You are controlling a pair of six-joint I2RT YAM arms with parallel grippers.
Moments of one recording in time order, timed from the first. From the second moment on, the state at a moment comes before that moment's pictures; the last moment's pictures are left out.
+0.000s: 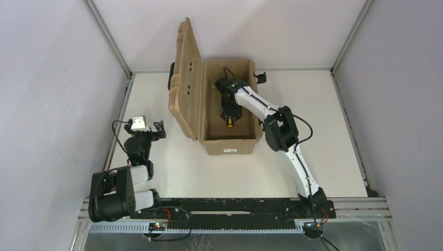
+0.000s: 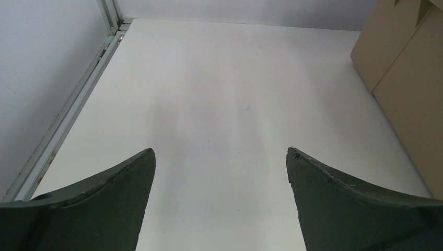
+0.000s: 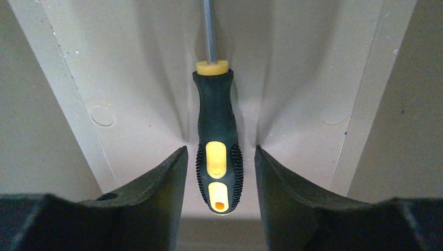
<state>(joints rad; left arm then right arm) 0.19 1.26 0.14 1.11 0.16 -0.04 0.62 2.46 2.23 -1.03 0.14 0.65</state>
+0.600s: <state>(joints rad) 0.19 1.26 0.14 1.11 0.16 -0.04 0.62 2.46 2.31 -1.05 0.15 0.64</state>
